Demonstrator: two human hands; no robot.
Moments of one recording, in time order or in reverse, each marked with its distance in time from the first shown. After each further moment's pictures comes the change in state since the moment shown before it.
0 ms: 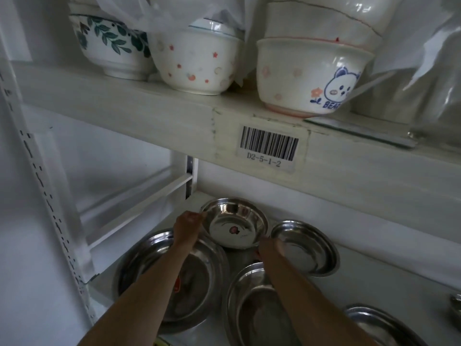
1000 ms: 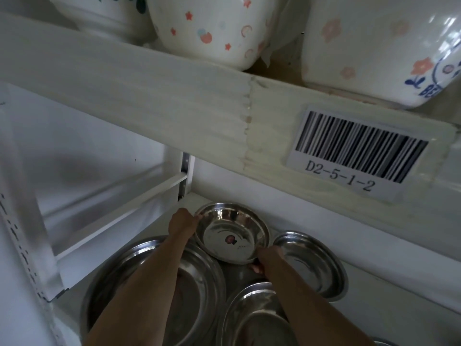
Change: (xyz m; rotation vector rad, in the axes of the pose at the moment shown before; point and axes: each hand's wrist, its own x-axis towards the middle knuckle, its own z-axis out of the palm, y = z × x) left_hand 0.091 -0.027 0.036 0.277 -0.078 -0.208; right_hand 0.052 -0.003 0.013 0.002 -0.092 0.095
